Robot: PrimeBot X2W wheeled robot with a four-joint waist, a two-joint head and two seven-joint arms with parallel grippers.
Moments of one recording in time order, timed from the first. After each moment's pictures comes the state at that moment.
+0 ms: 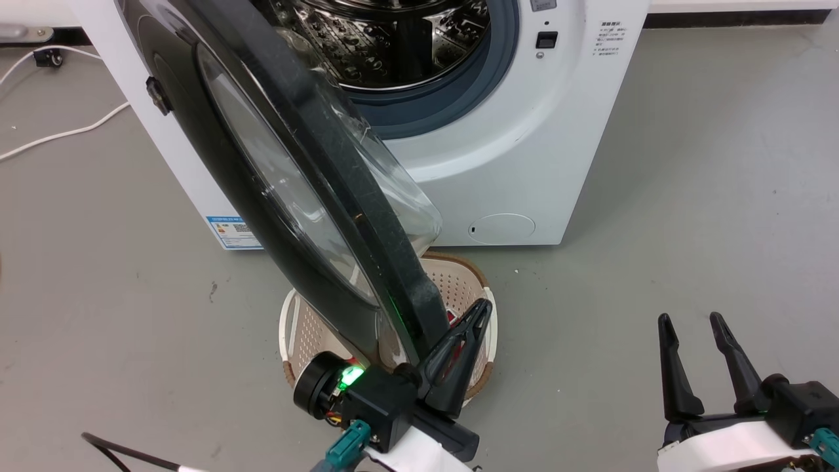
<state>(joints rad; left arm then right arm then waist) -0.10 0.08 -0.57 -0.15 -0.22 -0.01 -0.10 0.08 -0.05 -0.01 0.01 0.19 0.13 -0.21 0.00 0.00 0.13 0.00</state>
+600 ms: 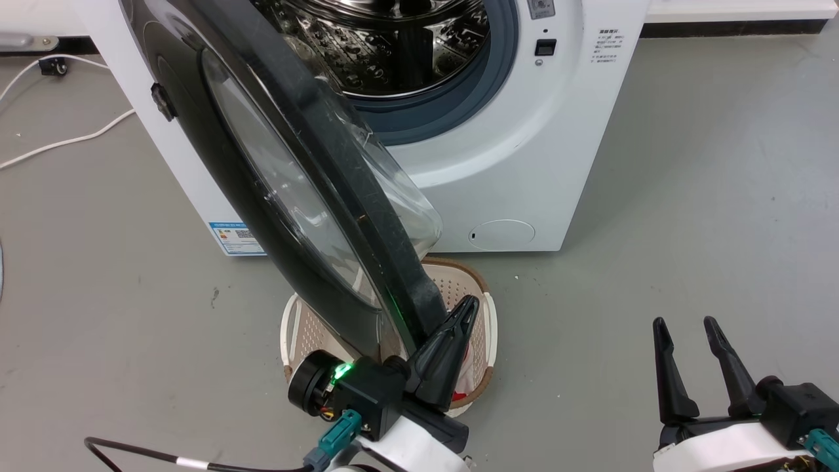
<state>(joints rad) -0.12 0.08 -0.54 -0.07 -0.25 0.03 -0.14 0.07 -0.05 0.00 0.03 0.20 0.13 -0.21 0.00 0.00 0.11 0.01</state>
